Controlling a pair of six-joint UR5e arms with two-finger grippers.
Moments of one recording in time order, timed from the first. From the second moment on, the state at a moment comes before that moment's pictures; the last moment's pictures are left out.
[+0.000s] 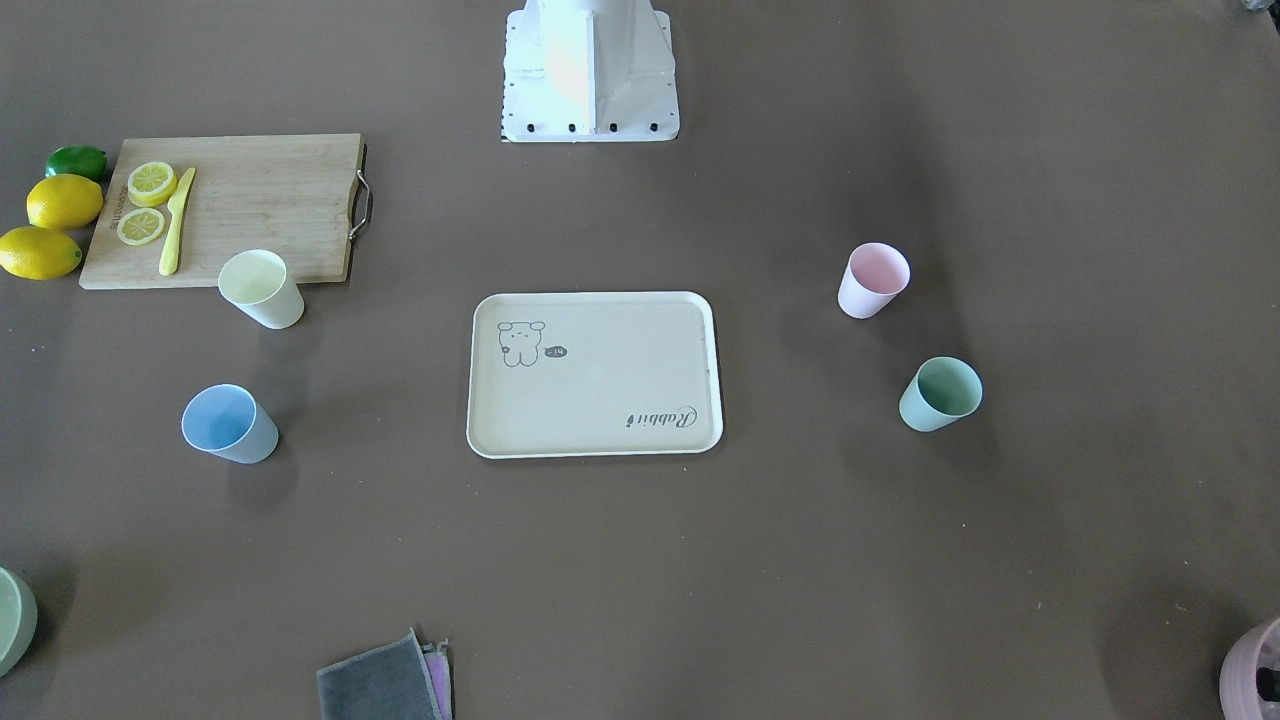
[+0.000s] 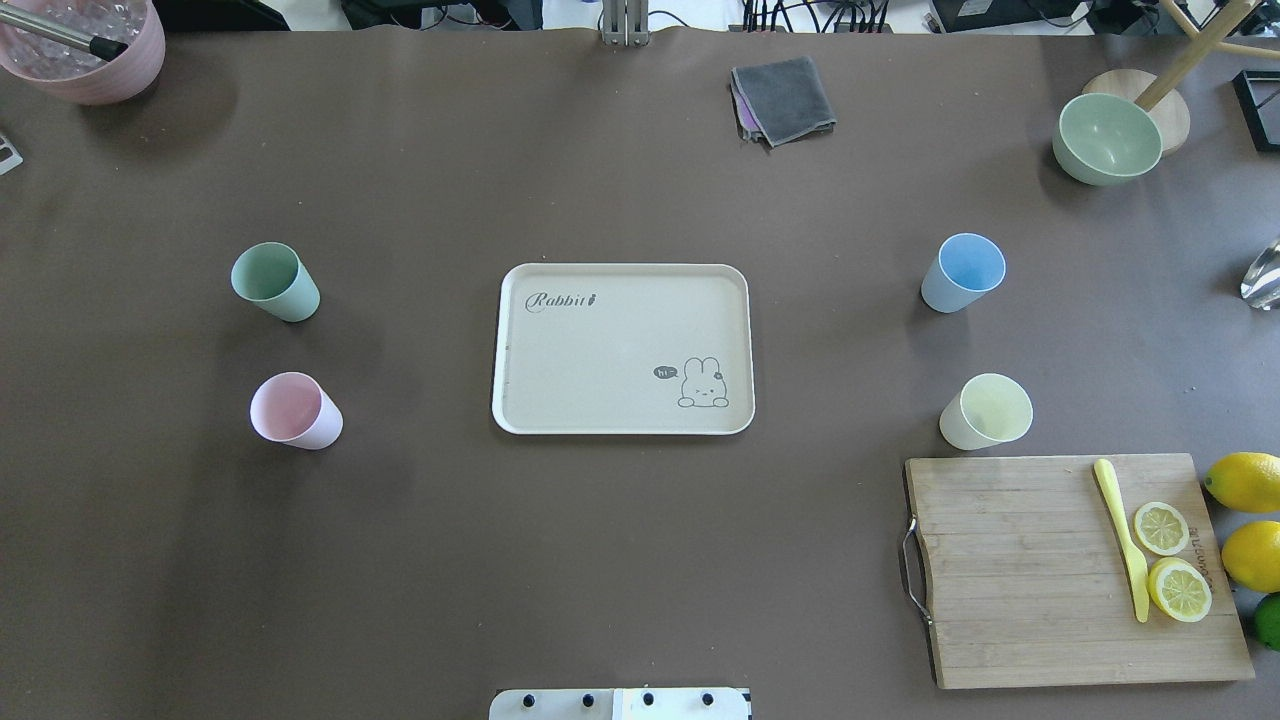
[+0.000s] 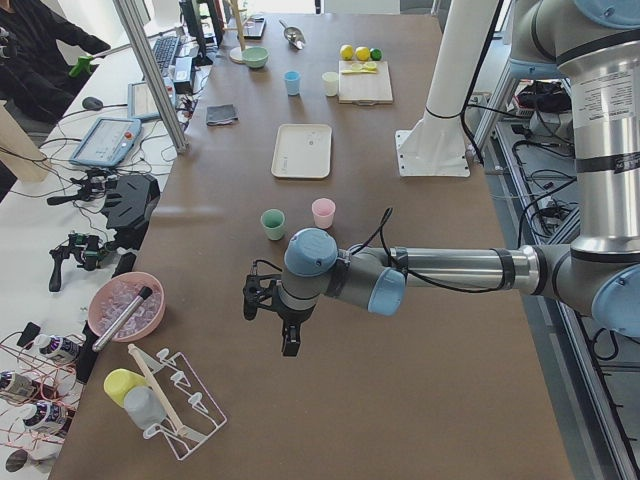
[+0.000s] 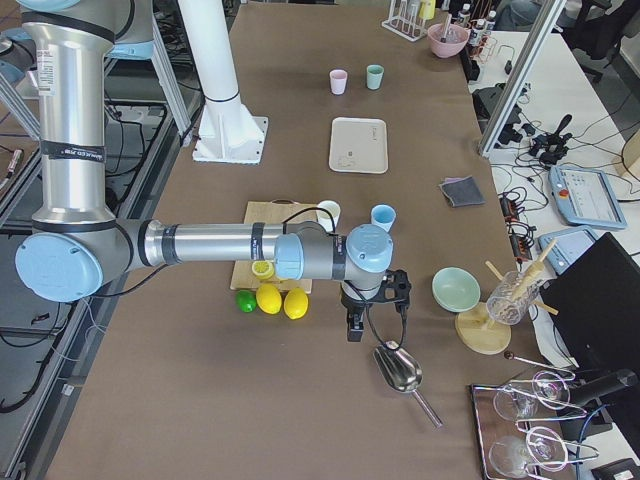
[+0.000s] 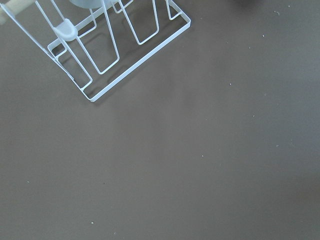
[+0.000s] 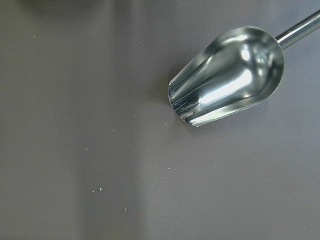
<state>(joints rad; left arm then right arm) -1.56 -1.39 -1.74 -1.90 -2.30 -0.30 1.53 -1.62 1.68 -1.60 2.36 0.02</state>
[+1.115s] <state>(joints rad) -1.54 -1.41 -1.77 -2.06 -2.40 -0.48 1.48 -1.60 1.76 -1.54 2.38 0.21</state>
